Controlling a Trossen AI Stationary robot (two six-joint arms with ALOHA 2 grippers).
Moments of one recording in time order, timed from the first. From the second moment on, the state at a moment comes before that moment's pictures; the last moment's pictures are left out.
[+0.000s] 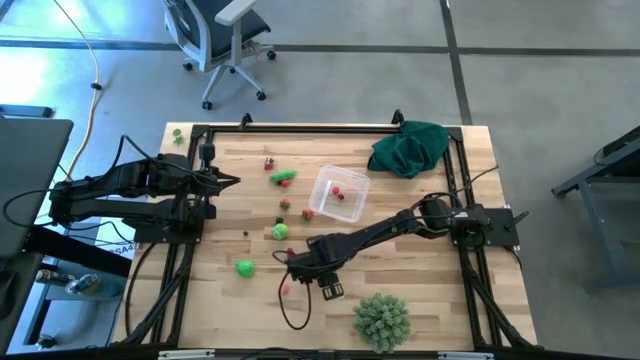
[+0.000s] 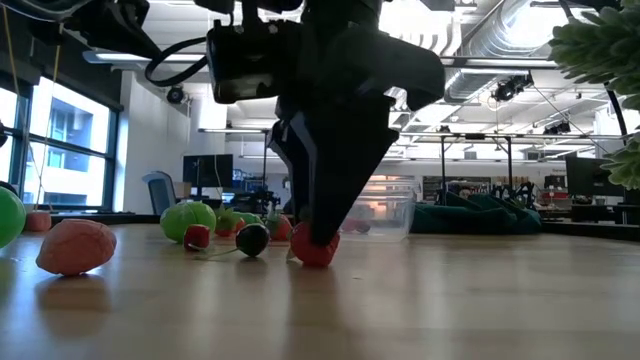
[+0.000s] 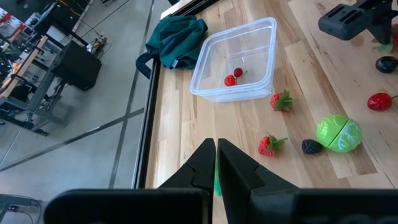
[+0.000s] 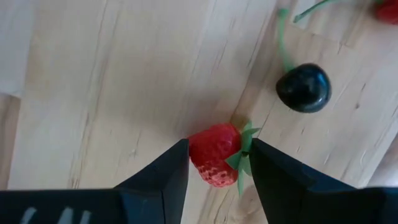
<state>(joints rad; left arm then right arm) 0.23 0.50 0.71 -0.73 -0.20 0.55 0.30 2.37 2.00 -1.02 -0.03 -0.04</state>
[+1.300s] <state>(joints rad) 0.23 0.49 0.71 -0.73 -0.20 0.55 0.33 2.36 2.02 -1.01 0.00 -0.25</state>
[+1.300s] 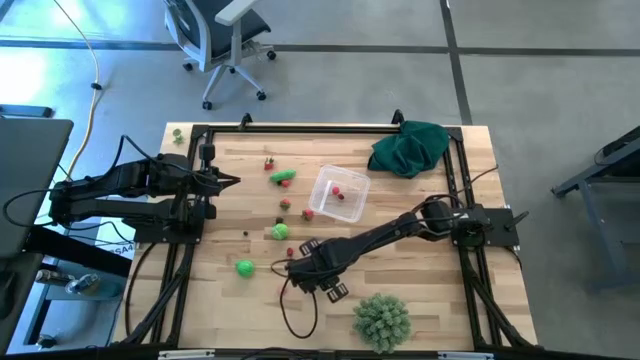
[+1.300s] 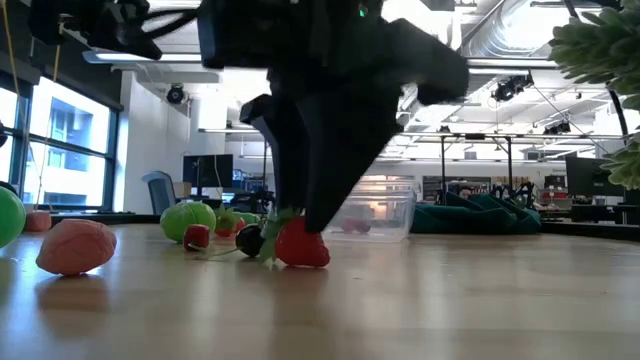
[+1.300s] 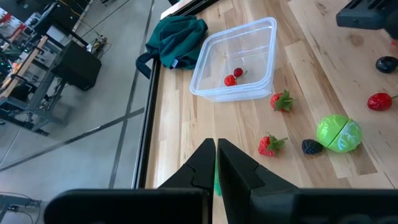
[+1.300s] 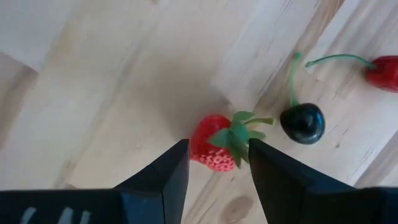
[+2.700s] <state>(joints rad) 0.23 0.50 0.71 -0.73 -0.20 0.55 0.27 2.34 2.02 -1.03 -0.12 0.55</state>
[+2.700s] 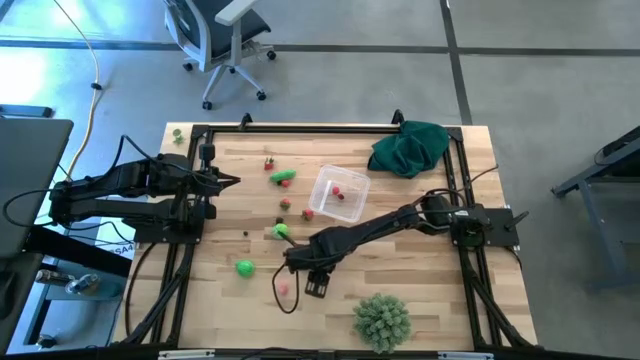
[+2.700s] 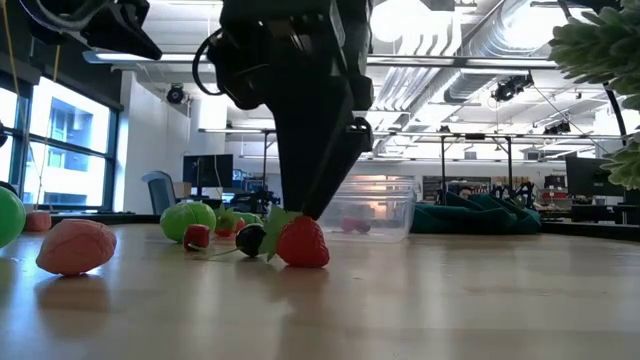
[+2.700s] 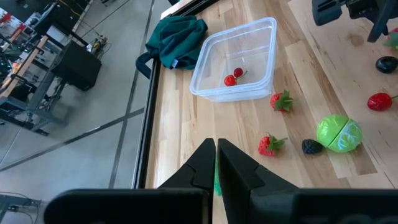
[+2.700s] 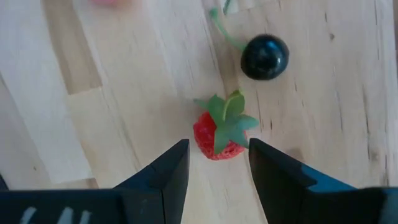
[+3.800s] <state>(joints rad) 0.23 0.50 0.71 -0.73 -0.20 0.55 0.29 2.34 2.01 -1.04 -0.08 0.60</state>
